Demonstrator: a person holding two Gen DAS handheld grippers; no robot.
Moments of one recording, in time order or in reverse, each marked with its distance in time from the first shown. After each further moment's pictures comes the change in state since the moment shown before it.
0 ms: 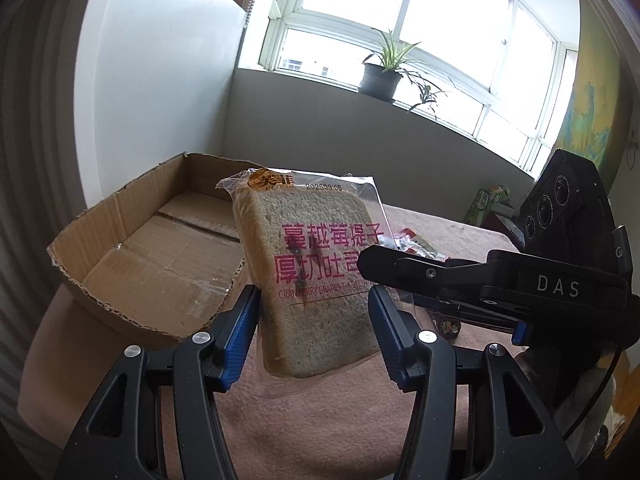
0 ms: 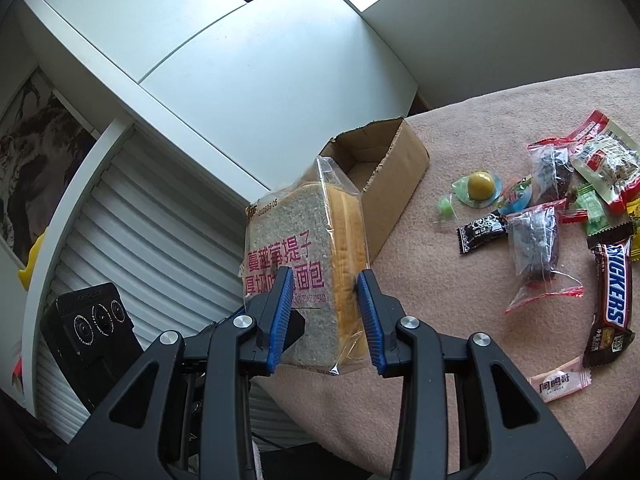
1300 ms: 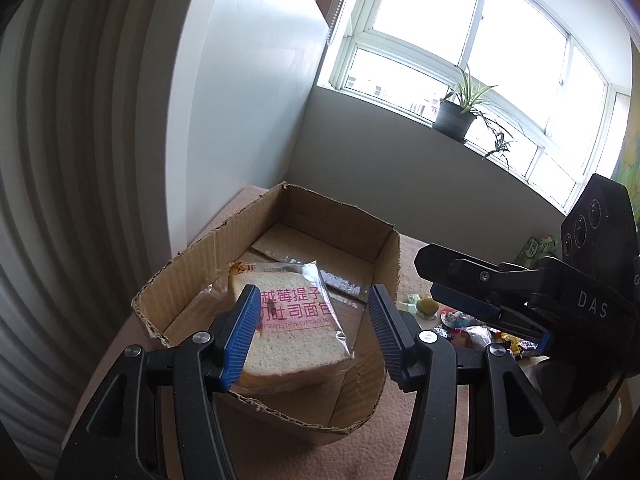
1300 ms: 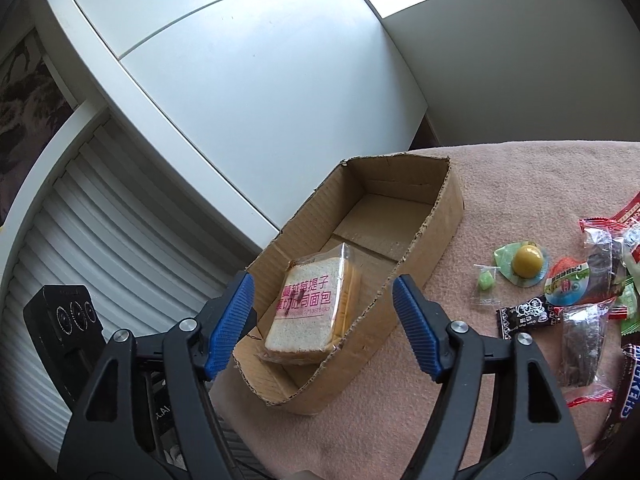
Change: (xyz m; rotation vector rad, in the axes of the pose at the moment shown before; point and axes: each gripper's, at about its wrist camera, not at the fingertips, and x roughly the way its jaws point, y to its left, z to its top) left arm 0.009 0.078 0.032 -0.117 -0.065 0.144; right arm 0.055 0.029 0.036 -0.117 -0.010 -0.117
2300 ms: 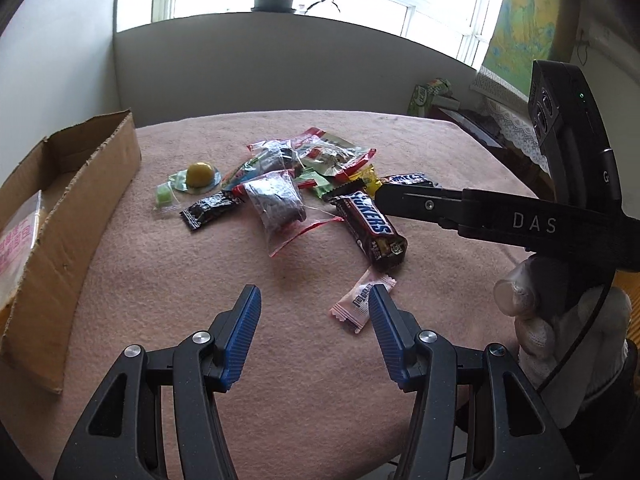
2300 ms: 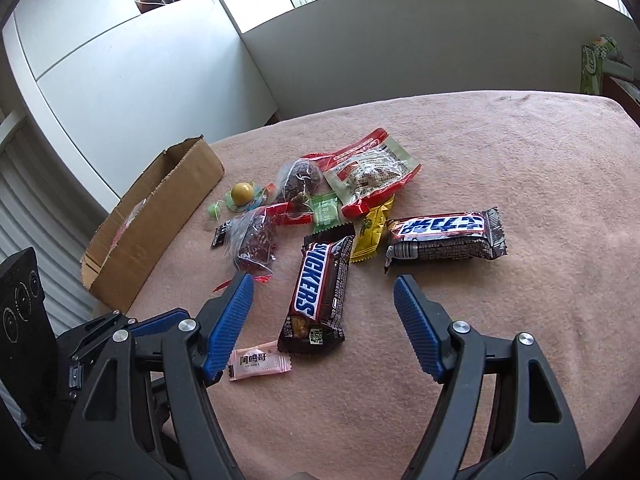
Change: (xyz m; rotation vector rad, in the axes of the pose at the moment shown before) left arm 0.044 -0.164 -0.098 0.424 0.327 -0.305; right arm -0.123 -0.142 -0.072 0.060 -0.015 -0.381
